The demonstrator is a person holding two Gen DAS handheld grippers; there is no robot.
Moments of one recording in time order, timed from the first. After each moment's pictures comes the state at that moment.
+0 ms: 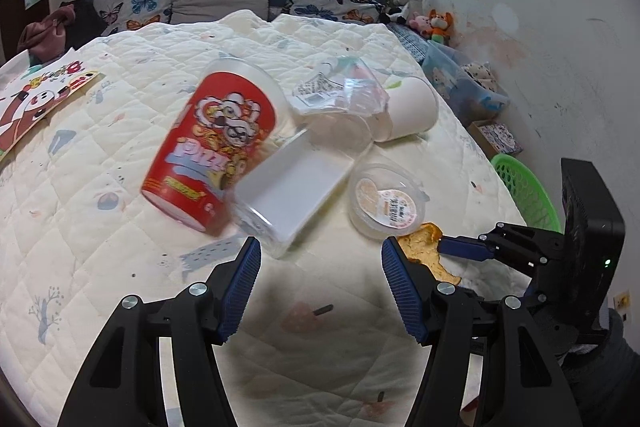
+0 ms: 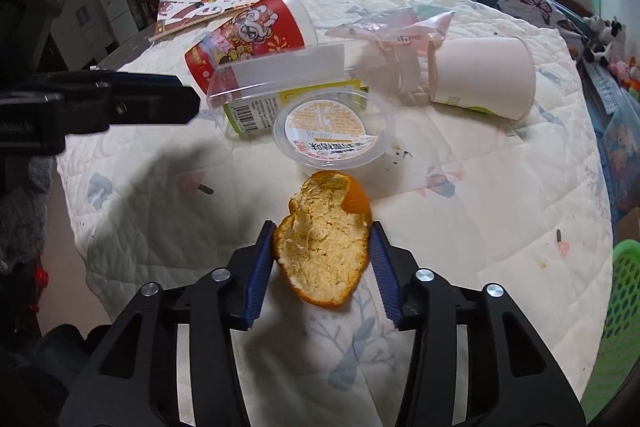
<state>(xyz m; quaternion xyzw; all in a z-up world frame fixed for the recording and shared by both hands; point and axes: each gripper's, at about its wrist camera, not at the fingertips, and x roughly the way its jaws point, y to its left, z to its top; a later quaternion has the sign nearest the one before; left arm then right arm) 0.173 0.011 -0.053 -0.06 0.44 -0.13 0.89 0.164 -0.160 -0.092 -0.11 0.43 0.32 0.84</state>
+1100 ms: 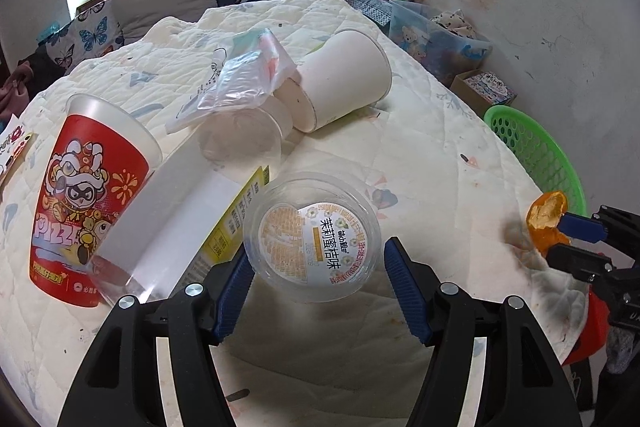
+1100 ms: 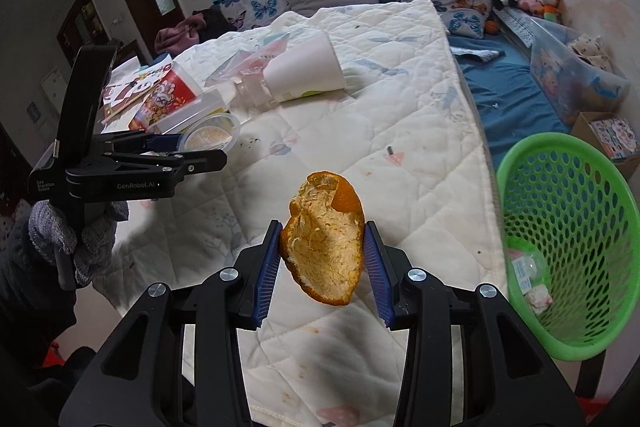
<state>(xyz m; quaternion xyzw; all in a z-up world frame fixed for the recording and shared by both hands) 0.221 -0.076 -0.084 0.04 0.45 -0.17 0.87 0.130 -0.289 -0.064 0.02 0.41 0.20 0.89</state>
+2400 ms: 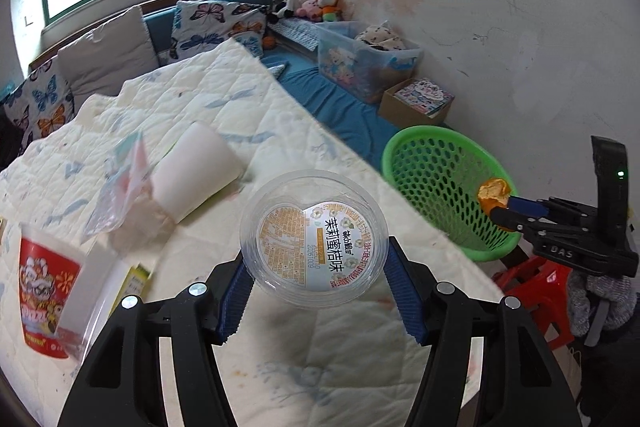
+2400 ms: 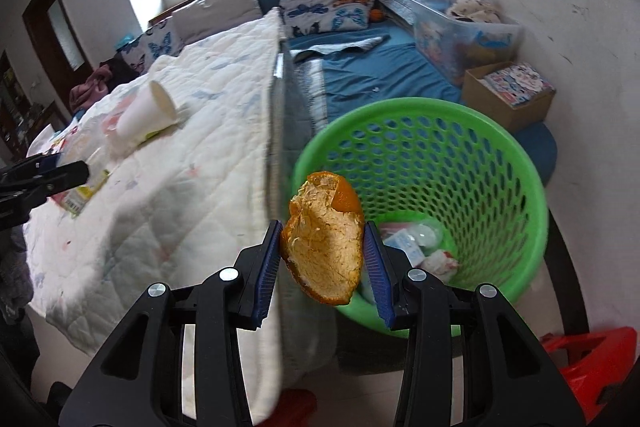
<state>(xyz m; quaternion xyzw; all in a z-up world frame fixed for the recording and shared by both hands) 0.200 -0.182 -0.021 0.07 0.40 -0.26 0.87 0.121 -0.436 -0.065 0.08 0.41 0.03 0.91</state>
